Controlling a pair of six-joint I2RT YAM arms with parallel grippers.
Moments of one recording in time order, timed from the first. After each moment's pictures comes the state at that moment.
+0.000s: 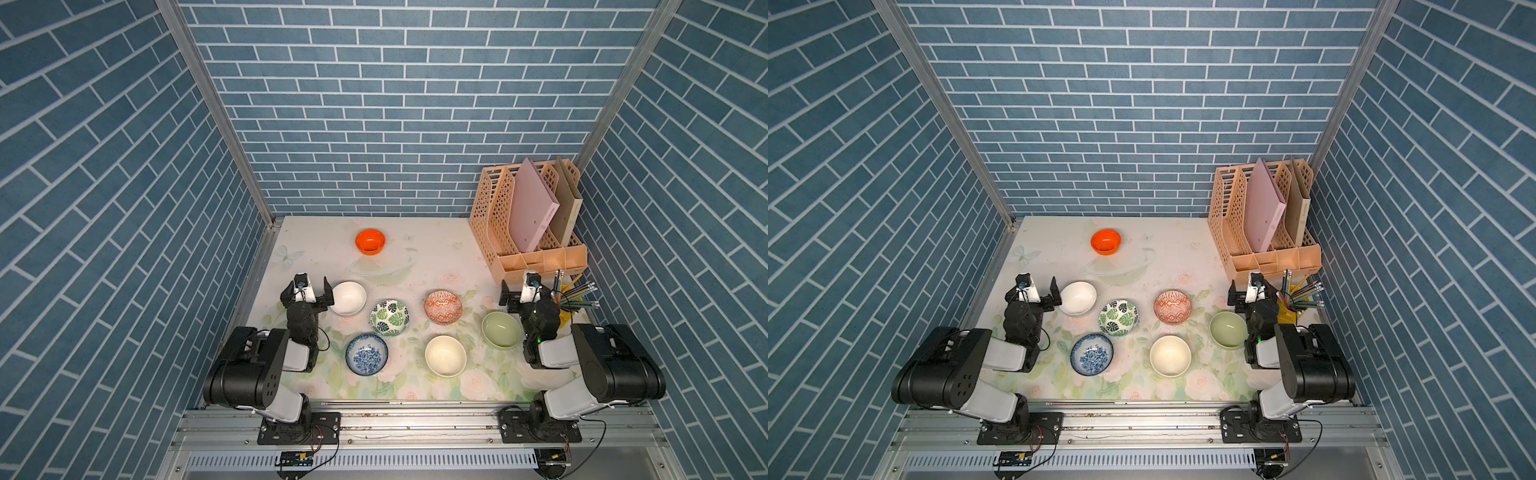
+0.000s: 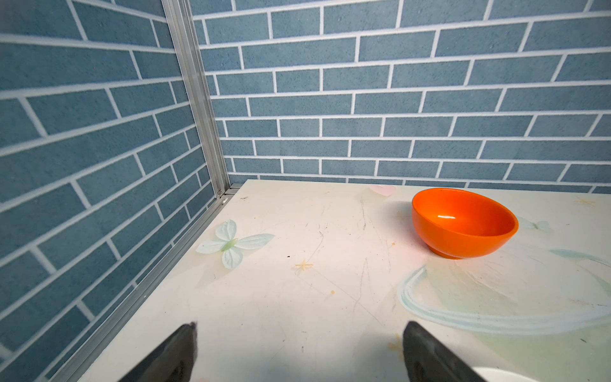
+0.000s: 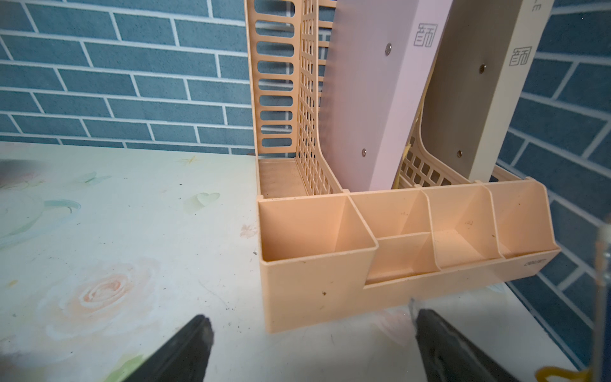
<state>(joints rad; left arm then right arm) -0.08 1.52 0.19 1.24 -0.25 0.01 0.05 1.53 0.20 1.19 0.03 -0.08</state>
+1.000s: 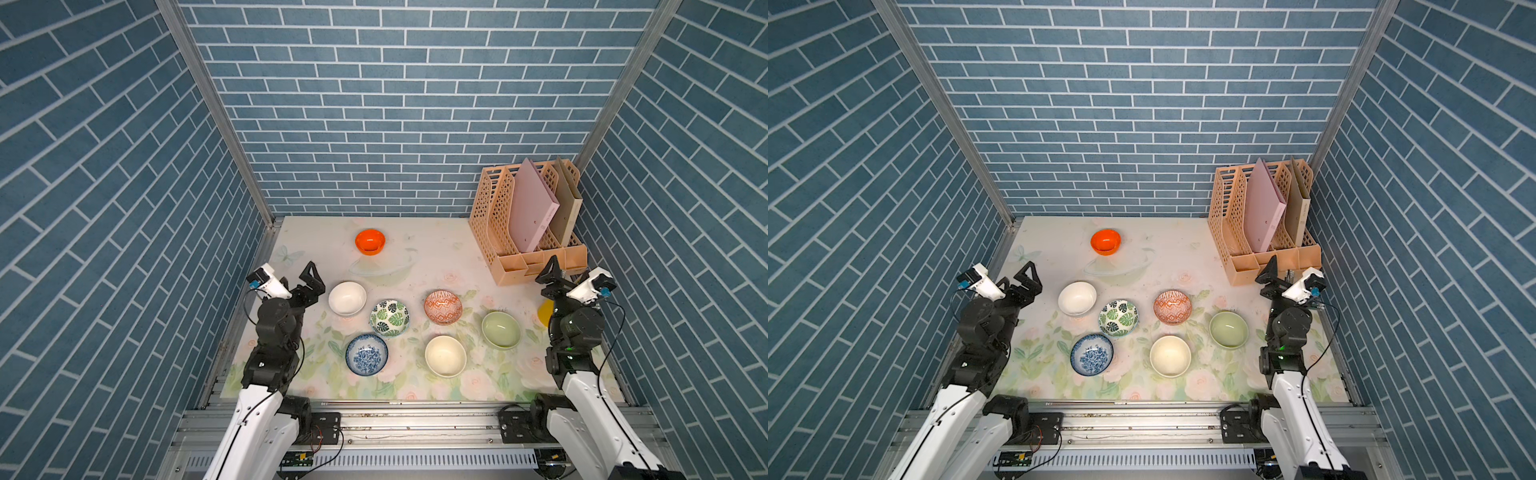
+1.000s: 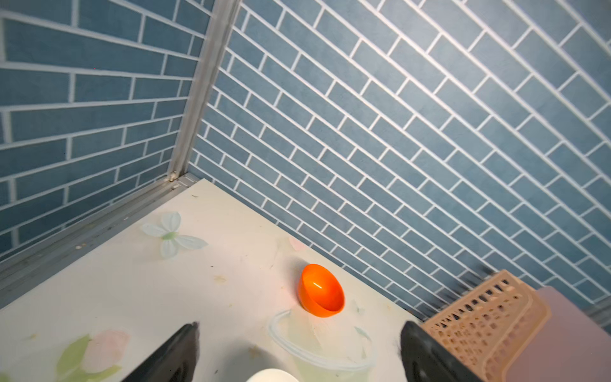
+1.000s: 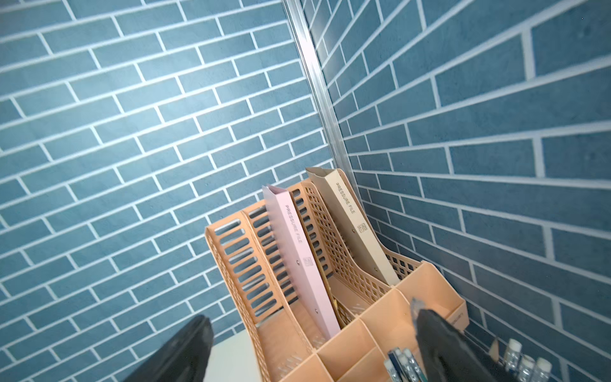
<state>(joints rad) -0.14 0.60 0.55 -0.04 -0.19 -0.59 -0.01 0.72 0.32 0.62 0.22 0.34</state>
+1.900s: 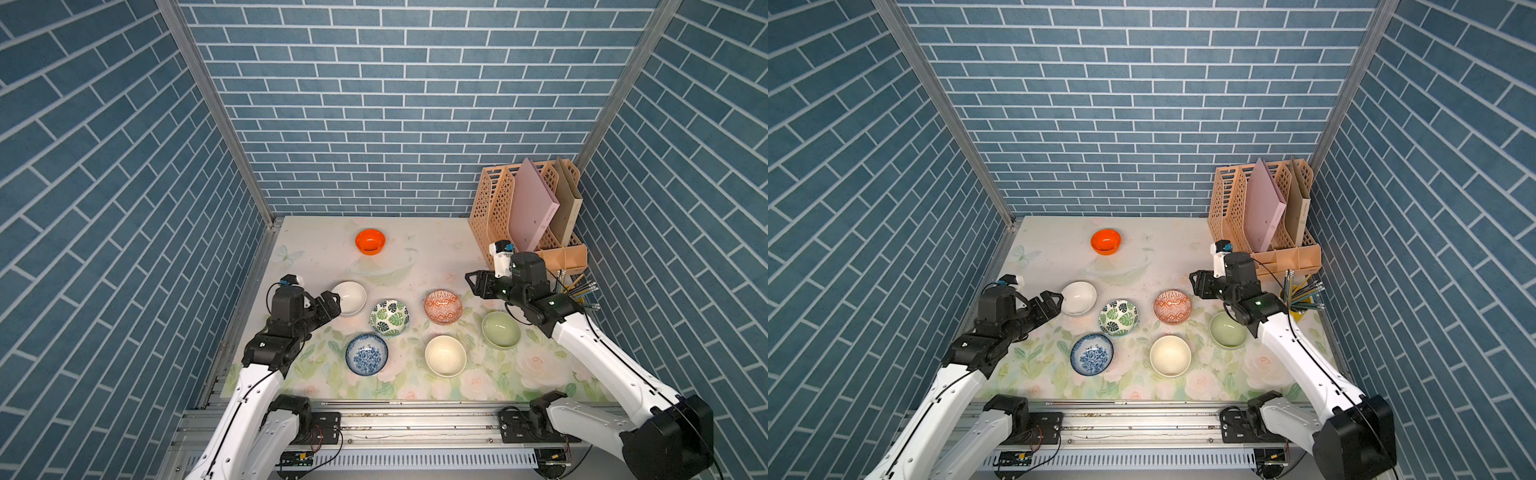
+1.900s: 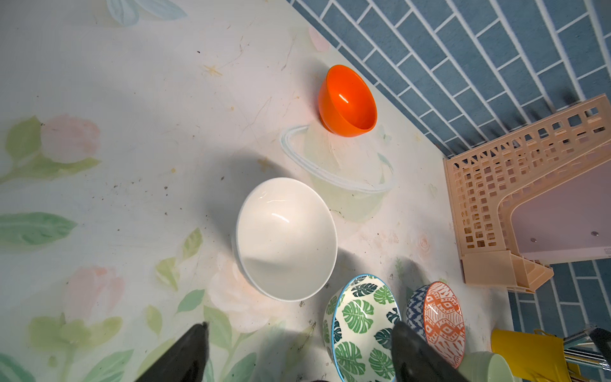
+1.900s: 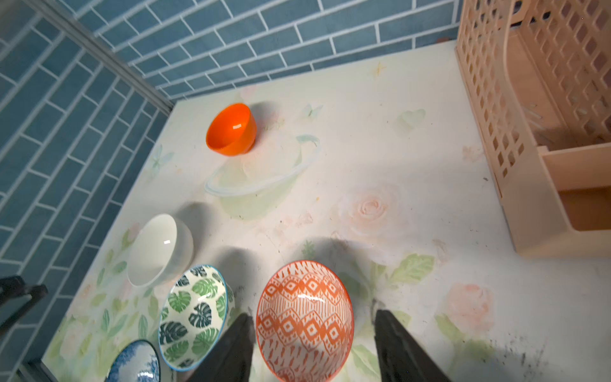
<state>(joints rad) -0.14 0.76 0.64 -0.55 0.12 -0.67 0.44 1.13 0.90 -0.38 -0.18 0.34</state>
